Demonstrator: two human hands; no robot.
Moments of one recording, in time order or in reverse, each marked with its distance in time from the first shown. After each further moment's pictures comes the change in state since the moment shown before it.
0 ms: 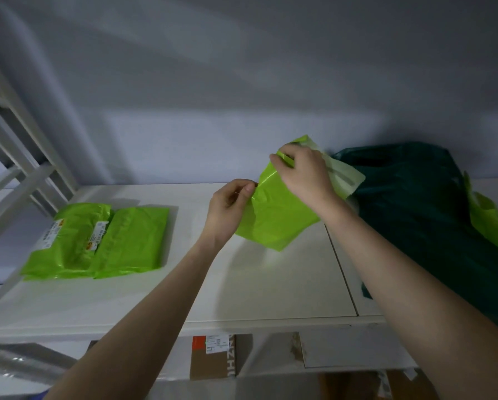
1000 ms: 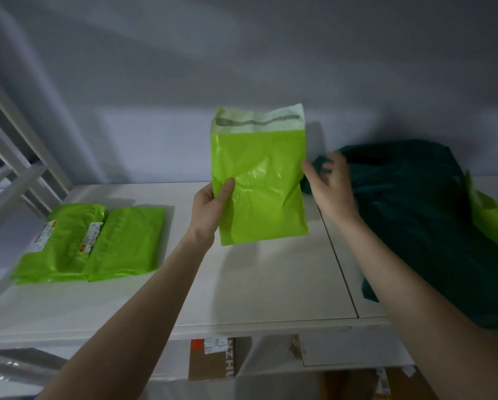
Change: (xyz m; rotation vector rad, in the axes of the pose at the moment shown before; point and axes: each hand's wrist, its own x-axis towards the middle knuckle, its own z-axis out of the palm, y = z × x) left_hand 0.010 -0.005 -0.013 -0.255 0.147 -0.292; right_hand -0.025 0.049 -0.002 0.352 0.120 0.349
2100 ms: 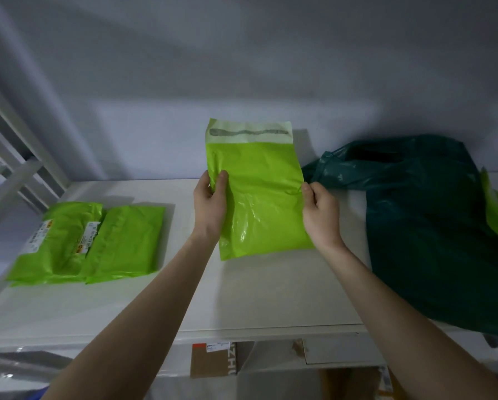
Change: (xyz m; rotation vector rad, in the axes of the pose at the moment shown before) left_hand 0.022 -0.010 0.008 0.013 0.172 0.137; right_hand -0.025 0.034 0.037 -0.012 0.036 -0.042
